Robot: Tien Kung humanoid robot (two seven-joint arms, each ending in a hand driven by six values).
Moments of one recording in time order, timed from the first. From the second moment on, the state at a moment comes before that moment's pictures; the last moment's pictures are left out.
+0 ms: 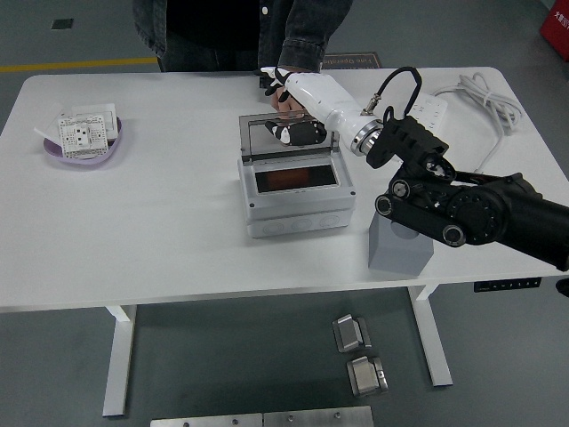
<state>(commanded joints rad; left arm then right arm) -0.12 0.27 -0.12 -0.30 0.22 0.15 0.19 1.12 -0.24 0.14 0.93 -1.32 -0.40 0.07</state>
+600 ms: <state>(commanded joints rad) -0.13 0.28 -0.12 -0.30 0.23 0.15 0.19 1.17 -0.17 0.07 0.67 -1.09 -0.31 0.07</state>
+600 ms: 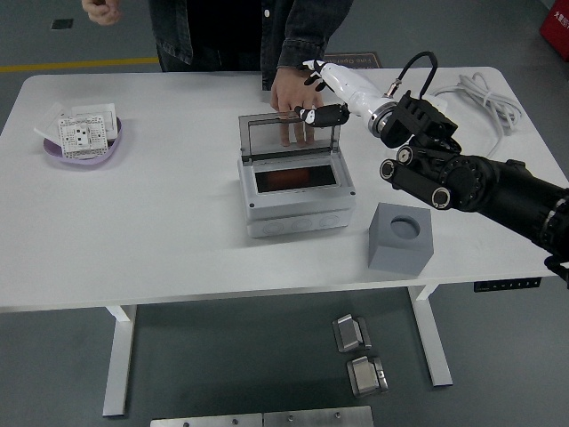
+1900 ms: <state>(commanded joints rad) -0.10 0.27 -0.16 -0.30 0.24 0.15 0.18 0.94 -0.40 0.16 1.19 -1.48 -0.41 0.00</state>
